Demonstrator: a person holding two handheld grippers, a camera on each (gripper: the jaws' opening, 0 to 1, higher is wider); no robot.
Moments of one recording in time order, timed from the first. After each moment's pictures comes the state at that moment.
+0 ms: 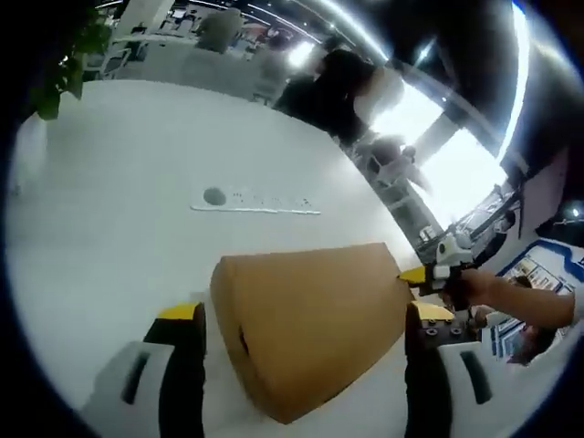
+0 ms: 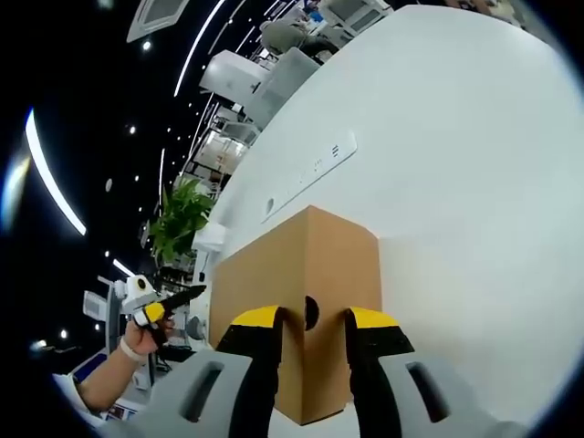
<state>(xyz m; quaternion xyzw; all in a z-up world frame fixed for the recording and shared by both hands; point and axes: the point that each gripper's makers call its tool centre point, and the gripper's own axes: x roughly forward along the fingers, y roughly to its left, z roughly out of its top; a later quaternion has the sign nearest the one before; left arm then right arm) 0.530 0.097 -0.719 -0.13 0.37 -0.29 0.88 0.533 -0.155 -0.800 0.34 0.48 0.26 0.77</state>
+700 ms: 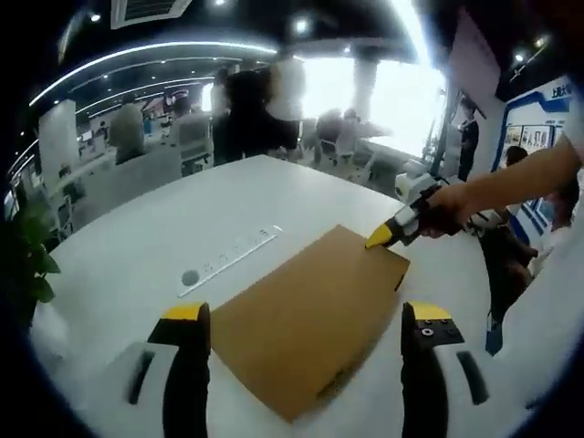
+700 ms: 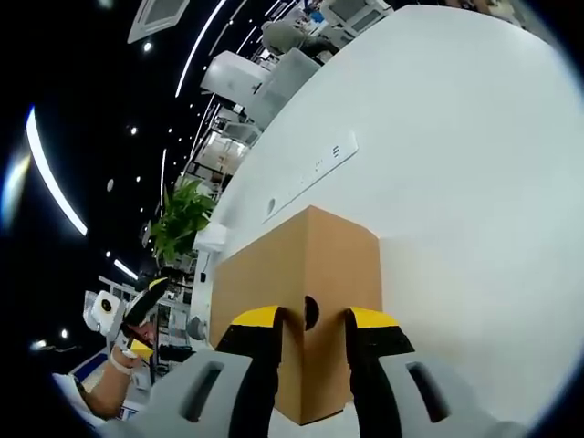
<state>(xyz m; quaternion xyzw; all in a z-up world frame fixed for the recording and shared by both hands) 0.486 0.062 -0.694 0.11 0.28 -0.36 0.88 0.530 -0.152 -0.798 0.33 0.48 0.26 0.77</state>
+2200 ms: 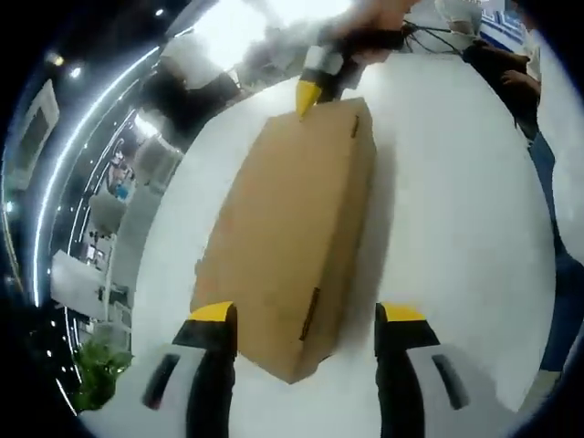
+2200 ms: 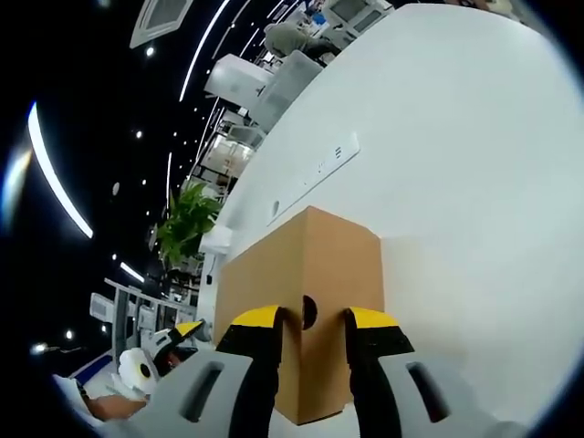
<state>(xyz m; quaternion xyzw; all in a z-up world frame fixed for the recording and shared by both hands) 0.445 0.062 -0.779 0.51 0.27 -0.34 0.74 0.528 -0.153 -0.797 0.35 0.47 0.27 0.77</state>
